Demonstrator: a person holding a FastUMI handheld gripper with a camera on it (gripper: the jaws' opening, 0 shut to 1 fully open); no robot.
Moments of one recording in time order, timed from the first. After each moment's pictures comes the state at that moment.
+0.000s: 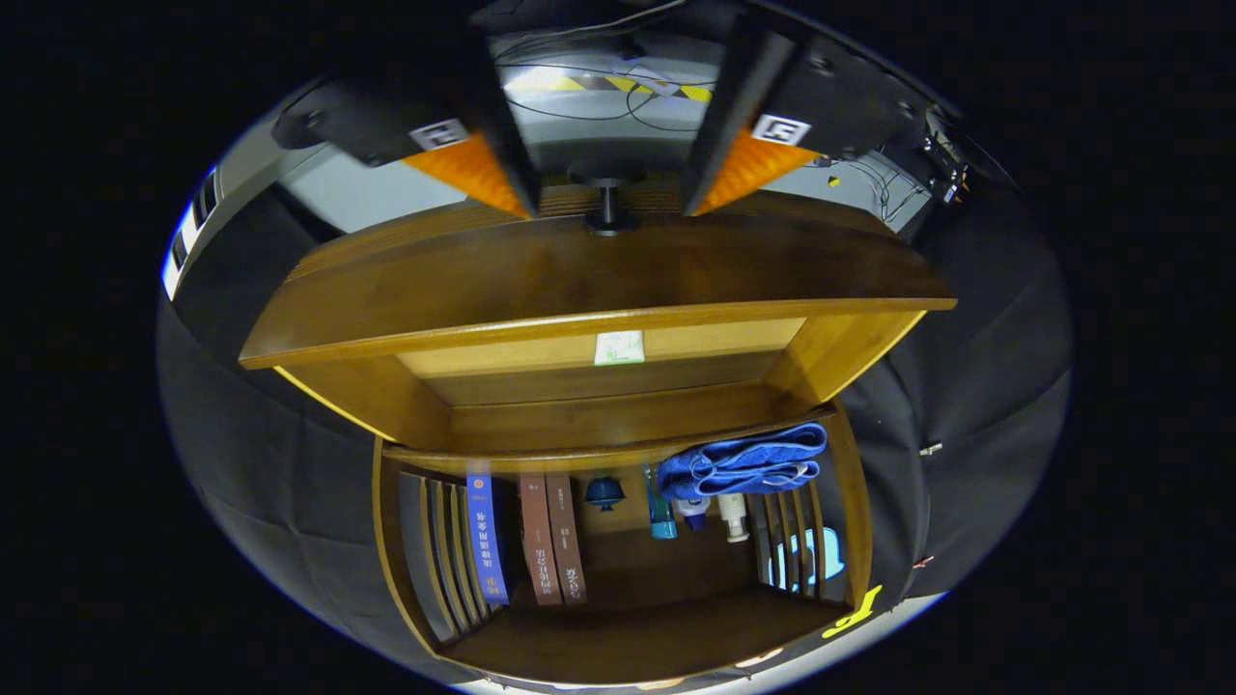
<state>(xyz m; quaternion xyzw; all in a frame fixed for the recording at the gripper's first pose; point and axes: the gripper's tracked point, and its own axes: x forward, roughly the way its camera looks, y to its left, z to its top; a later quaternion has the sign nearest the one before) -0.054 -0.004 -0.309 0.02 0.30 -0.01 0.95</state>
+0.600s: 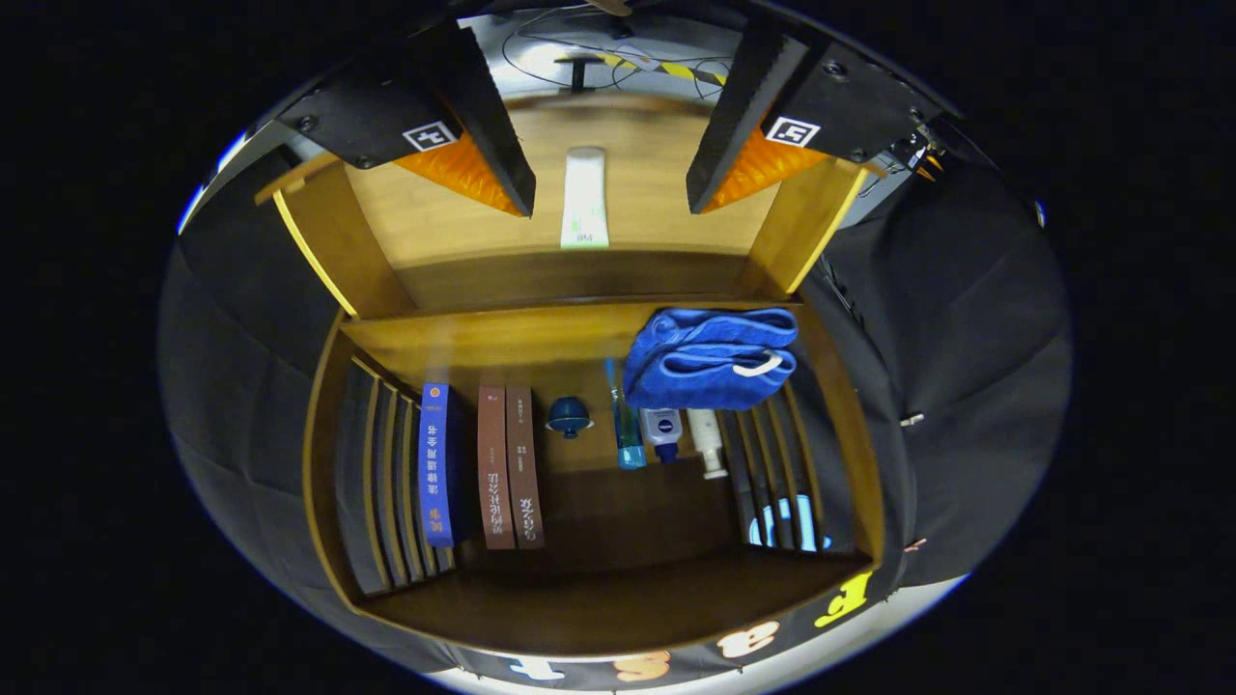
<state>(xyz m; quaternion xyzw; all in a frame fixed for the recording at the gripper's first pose) 0.070 0.014 -0.208 0.03 0.31 0.03 0.95</state>
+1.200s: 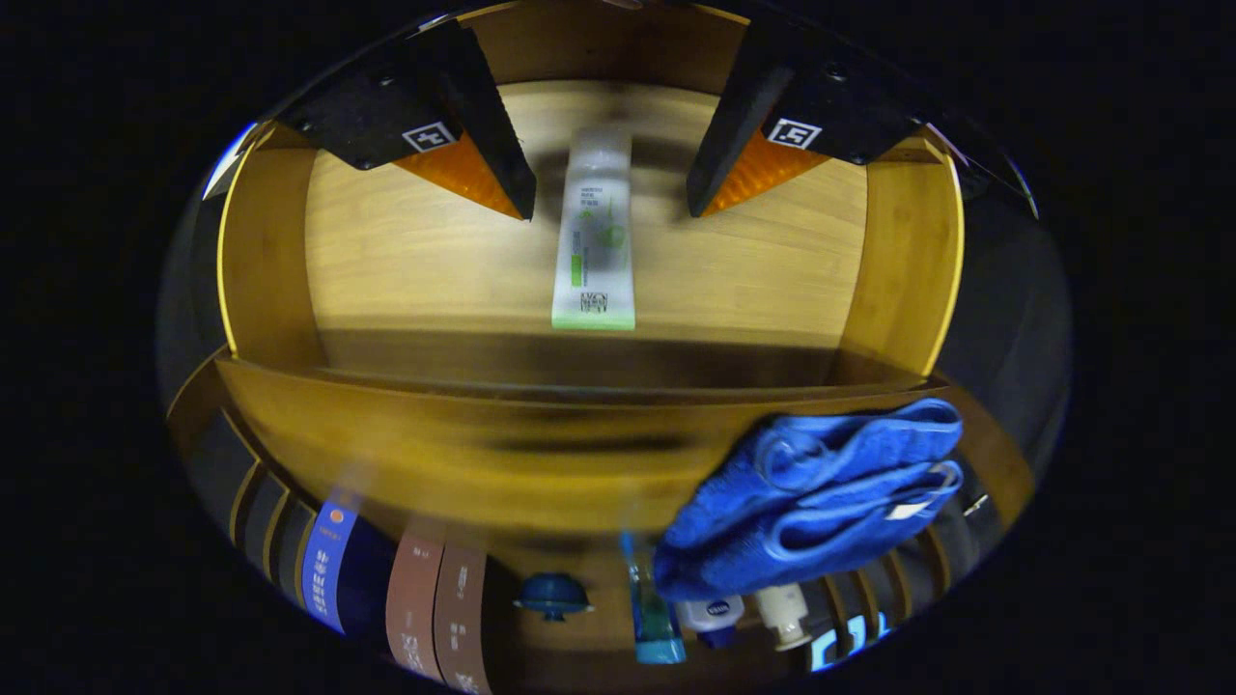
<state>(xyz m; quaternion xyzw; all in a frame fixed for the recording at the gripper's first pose) 0.103 0.007 -0.340 0.00 0.56 0.01 0.83</state>
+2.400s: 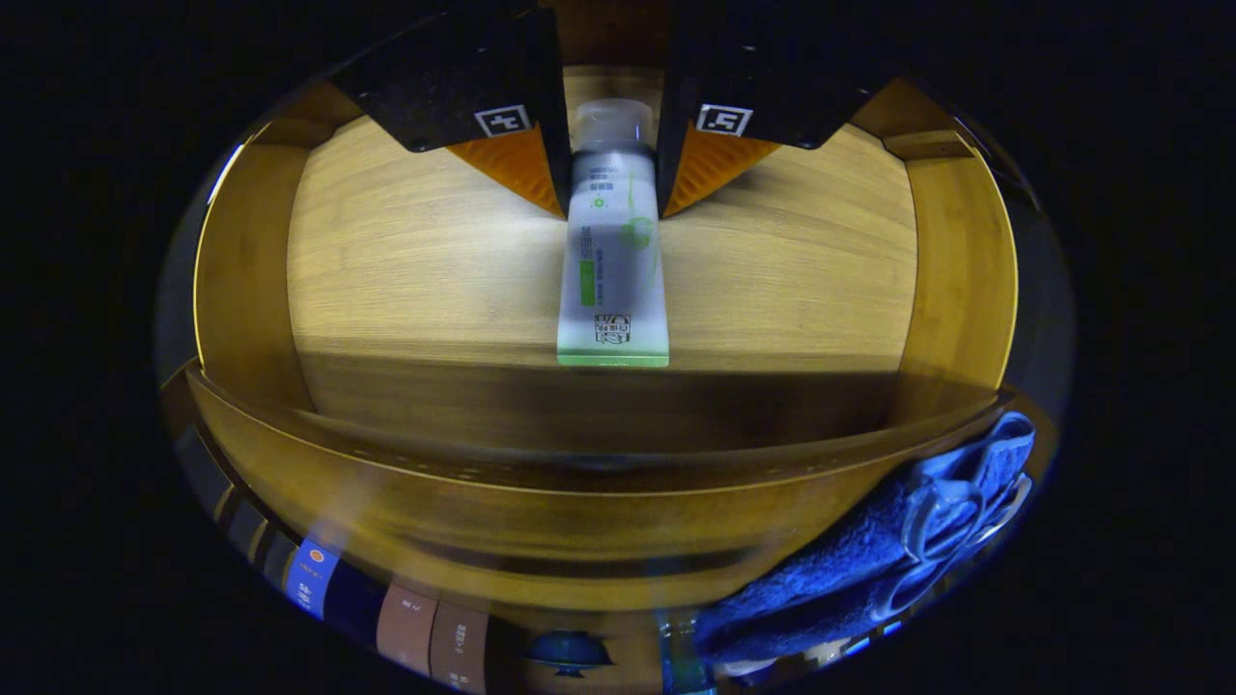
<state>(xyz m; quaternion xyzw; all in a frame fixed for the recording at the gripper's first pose) 0.096 -0.002 -0.352 0.00 0.58 0.00 0.81</state>
